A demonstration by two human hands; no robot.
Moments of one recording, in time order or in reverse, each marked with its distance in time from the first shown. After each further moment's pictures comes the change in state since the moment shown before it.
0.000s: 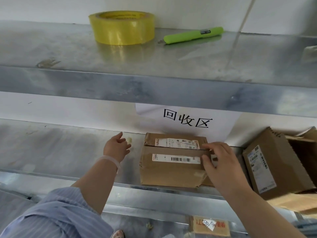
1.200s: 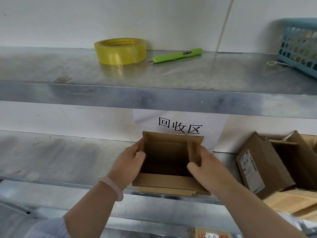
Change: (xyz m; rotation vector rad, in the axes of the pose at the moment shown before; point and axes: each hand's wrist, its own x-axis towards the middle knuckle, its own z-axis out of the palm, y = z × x) left_hand -0.109 0.017 0.023 0.654 -0.215 0.481; right_hand 0.000 -0.023 -0.019 0.004 -0.324 0.180
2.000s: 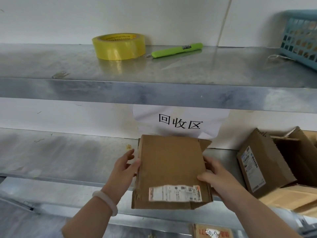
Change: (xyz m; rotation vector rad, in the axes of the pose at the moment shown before) left_hand -0.028 -0.030 0.005 -0.378 0.007 -0.122; right_hand -0.016 0.040 0.014 0.794 -0.166 0.221
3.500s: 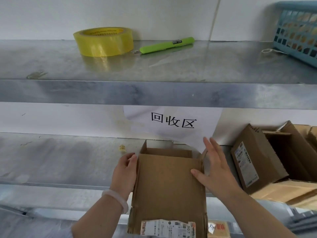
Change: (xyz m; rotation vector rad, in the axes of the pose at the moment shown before) left_hand 0.024 -0.017 0.034 0.142 0.224 -0.125; right_hand 0.017 0.018 -0.014 -0.675 0.247 -0.461
